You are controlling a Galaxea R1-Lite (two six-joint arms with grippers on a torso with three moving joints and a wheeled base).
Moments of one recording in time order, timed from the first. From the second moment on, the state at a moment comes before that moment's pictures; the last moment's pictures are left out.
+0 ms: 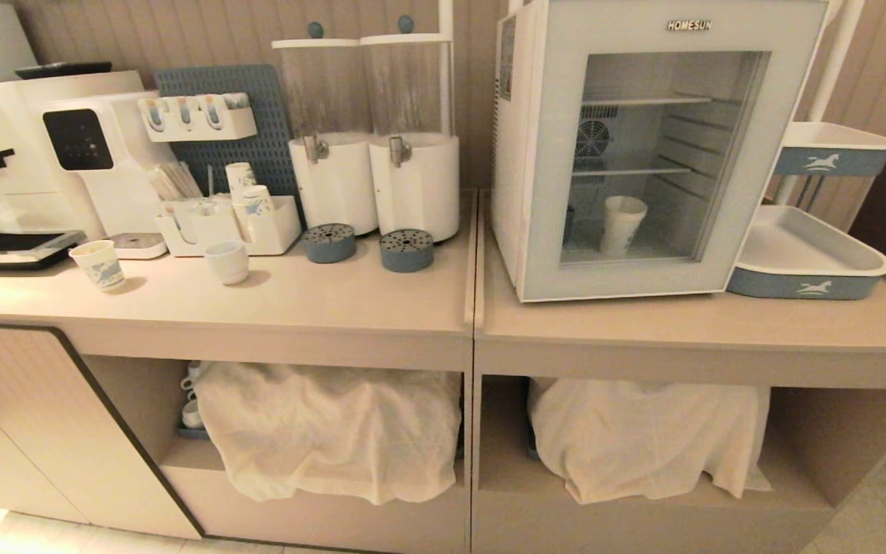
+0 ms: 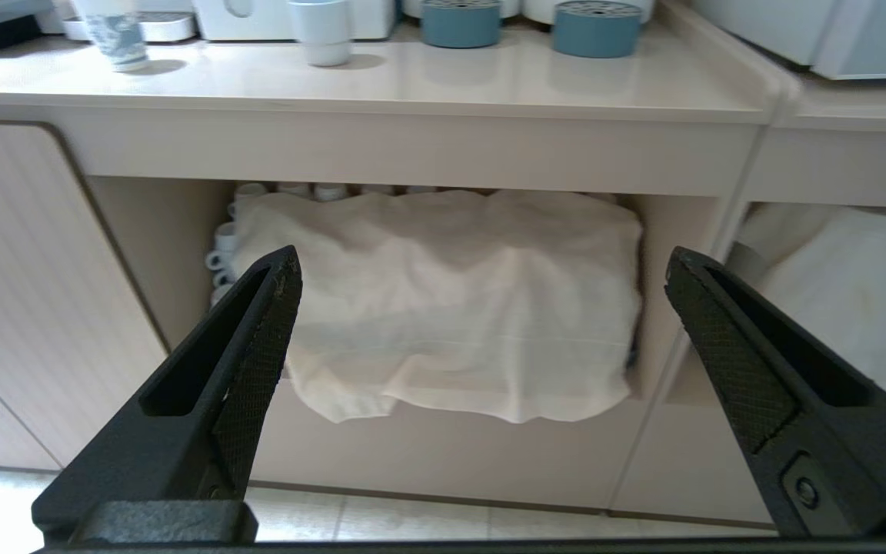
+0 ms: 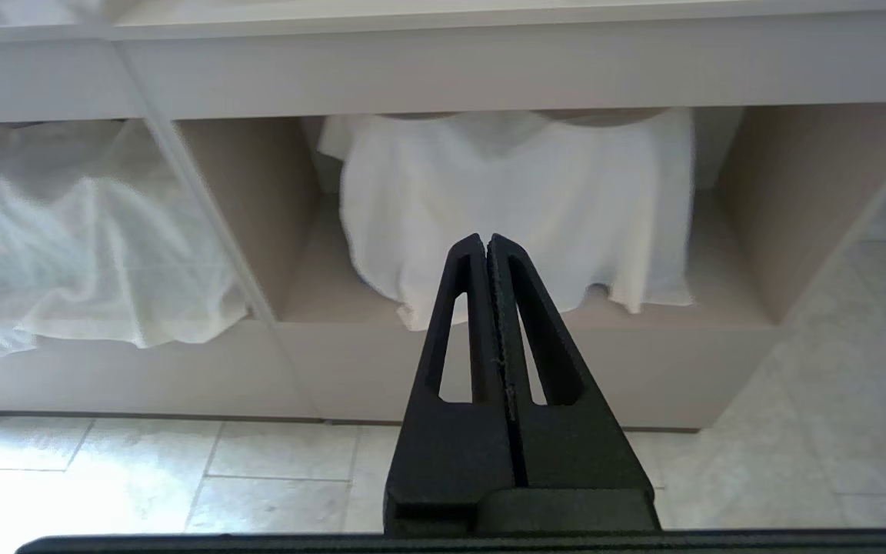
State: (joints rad) left arm 0.01 0.00 0.00 -0.05 0.00 -0.02; right arm -0.01 0.00 -0.10 0.25 -0.02 0.01
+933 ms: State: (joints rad) left arm 0.01 0.00 0.00 -0.05 0.00 -0.01; right arm -0.01 0.00 -0.10 0.25 -0.02 0.01
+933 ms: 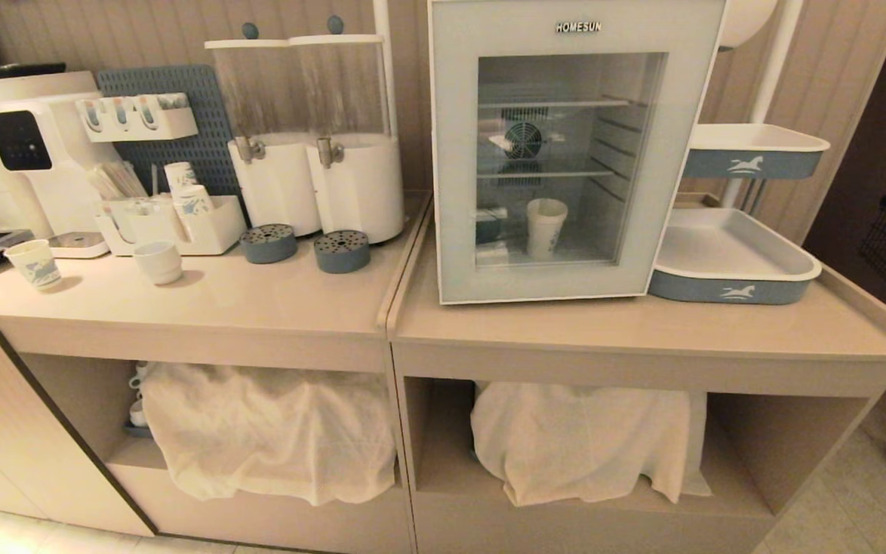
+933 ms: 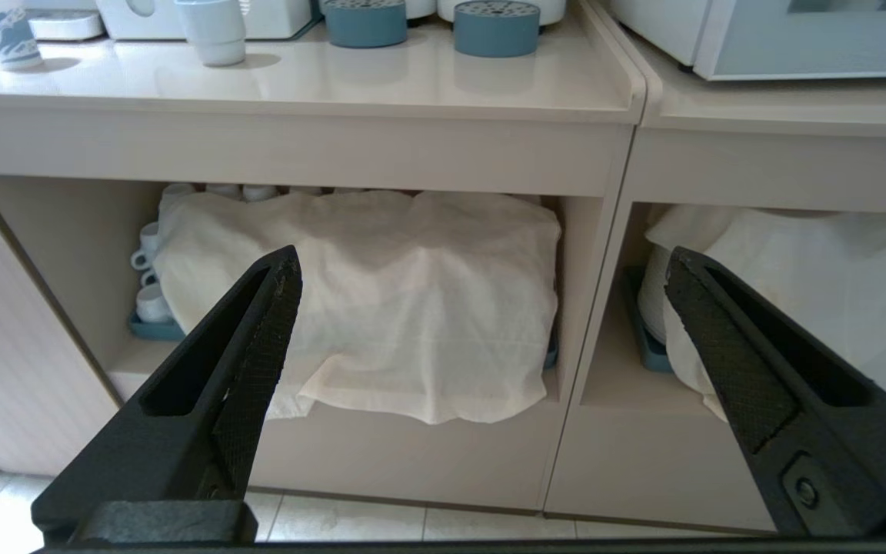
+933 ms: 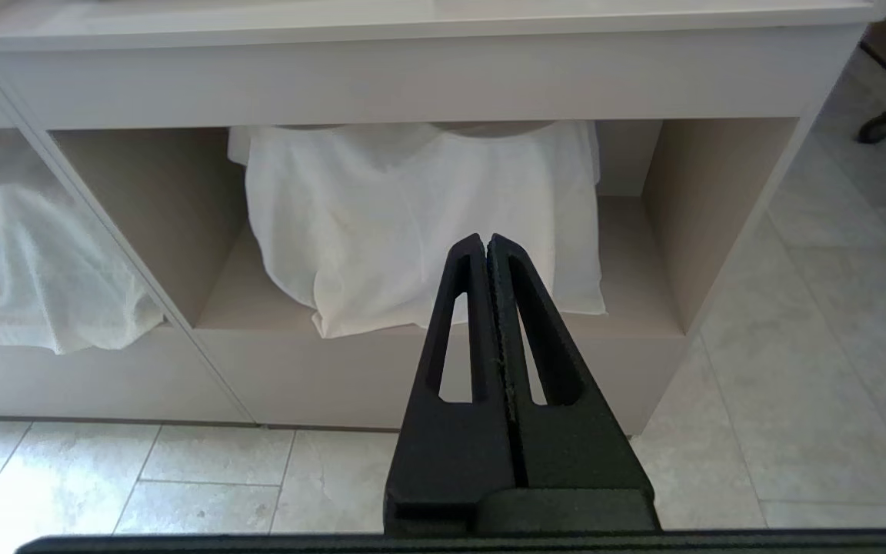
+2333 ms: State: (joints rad) left arm 0.01 0.00 0.00 -0.04 0.00 -0.01; right arm -0.01 0.00 -0.10 0.25 -0.02 0.01
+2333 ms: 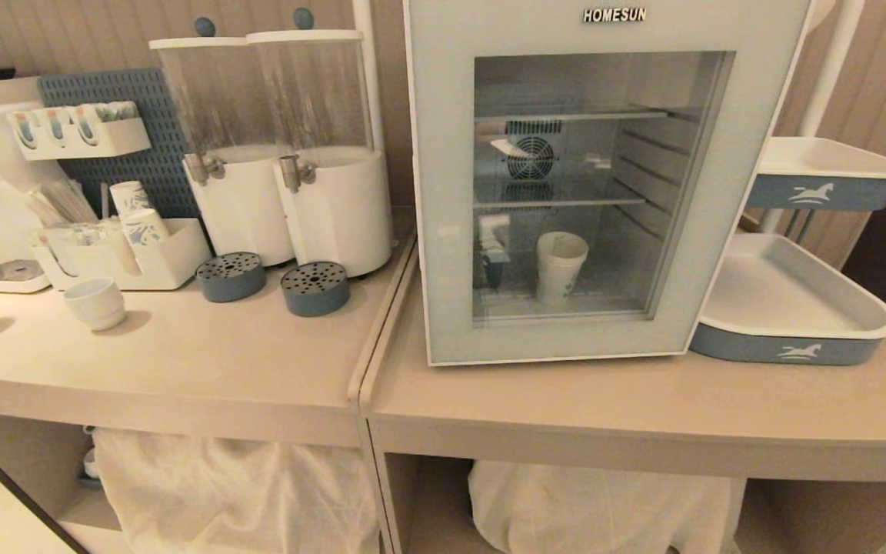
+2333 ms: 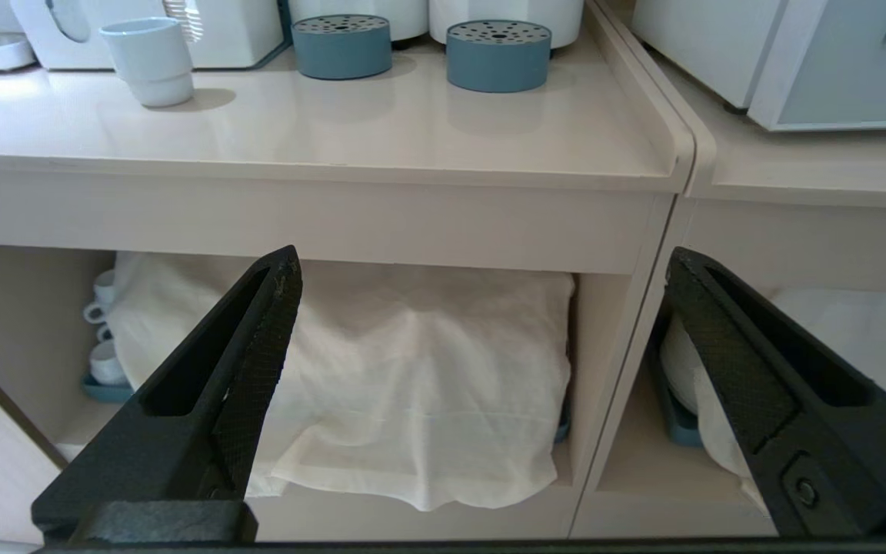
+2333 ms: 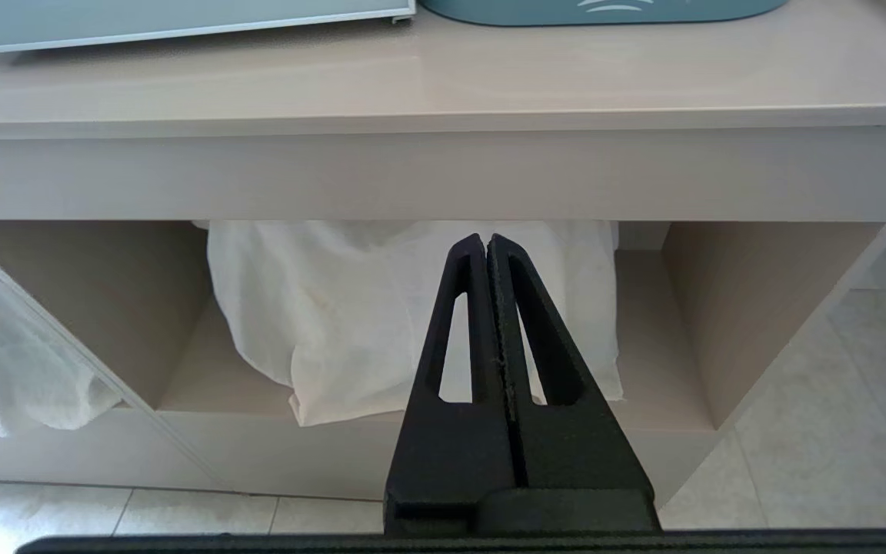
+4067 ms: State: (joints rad) left arm -0.27 0.52 -0.66 0.10 -0.41 -0.09; right arm -0.01 0.00 -0.10 0.25 -0.02 0.01
